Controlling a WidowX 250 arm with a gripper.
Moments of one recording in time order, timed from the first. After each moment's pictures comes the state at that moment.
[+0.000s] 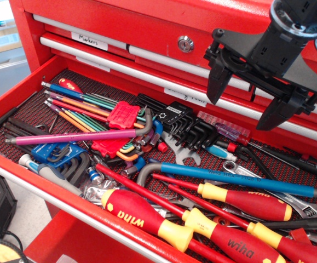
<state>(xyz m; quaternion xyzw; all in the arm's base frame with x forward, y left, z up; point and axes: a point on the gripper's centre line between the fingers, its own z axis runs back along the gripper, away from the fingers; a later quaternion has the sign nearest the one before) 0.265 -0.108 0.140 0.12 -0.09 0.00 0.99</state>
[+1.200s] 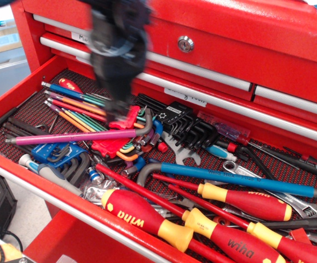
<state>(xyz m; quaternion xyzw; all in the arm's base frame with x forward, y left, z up) 0.252 0.046 0.095 0.15 -0.09 -0.35 0.92</state>
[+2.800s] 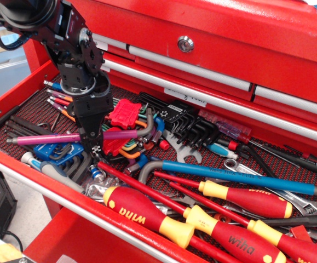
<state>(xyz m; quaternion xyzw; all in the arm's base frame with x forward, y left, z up) 0.256 0.088 0.006 0.06 -0.05 -0.33 0.94</state>
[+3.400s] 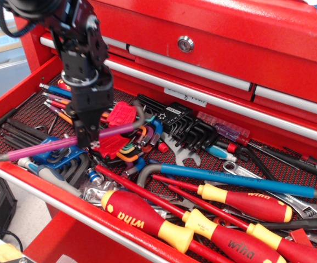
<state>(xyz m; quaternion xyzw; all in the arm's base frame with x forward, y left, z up) 0.242 0.086 0.027 0.05 0.02 -0.31 0.95</state>
